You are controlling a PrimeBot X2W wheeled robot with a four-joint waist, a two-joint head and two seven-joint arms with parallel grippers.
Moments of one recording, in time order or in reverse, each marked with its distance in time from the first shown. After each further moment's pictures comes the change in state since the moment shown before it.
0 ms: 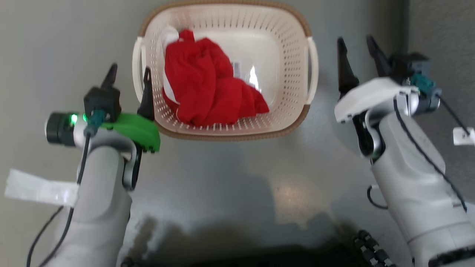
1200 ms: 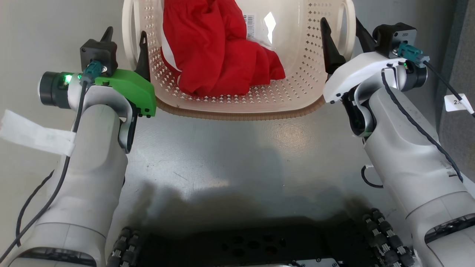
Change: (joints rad) left arm -0.285 -0.010 -0.064 0.303 -0.042 -0.012 -0.020; right arm -0.192 -0.007 0.142 0.181 0.119 0.022 0.000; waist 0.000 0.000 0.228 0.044
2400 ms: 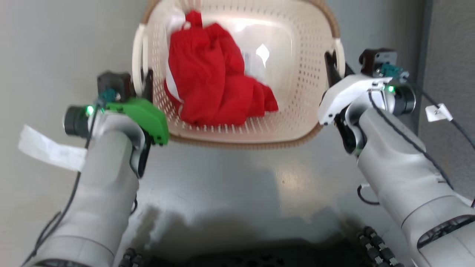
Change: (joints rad) left arm 0.044 -0.011 -0.111 0.107 -0.180 -0.027 -0.003; right arm -0.010 0.012 0.117 0.180 0.119 -0.042 0.000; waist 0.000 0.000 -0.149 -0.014
